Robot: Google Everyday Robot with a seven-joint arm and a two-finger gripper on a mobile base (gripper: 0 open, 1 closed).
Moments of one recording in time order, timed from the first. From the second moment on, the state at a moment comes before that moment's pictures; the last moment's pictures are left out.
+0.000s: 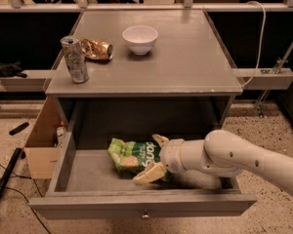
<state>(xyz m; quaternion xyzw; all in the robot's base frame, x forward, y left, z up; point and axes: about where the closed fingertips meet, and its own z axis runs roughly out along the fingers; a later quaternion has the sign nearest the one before) 0.504 0.012 0.631 -0.47 0.72 0.32 0.39</state>
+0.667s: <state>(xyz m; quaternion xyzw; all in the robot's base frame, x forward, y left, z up) 0.488 -0.010 0.627 -0.47 0.73 0.29 0.40</state>
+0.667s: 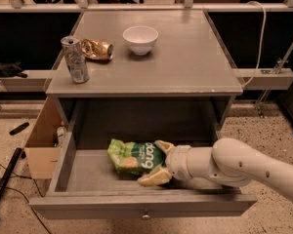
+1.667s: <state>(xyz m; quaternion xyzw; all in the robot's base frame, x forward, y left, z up) 0.488 -0.010 0.627 -0.47 0.73 0.29 0.40</state>
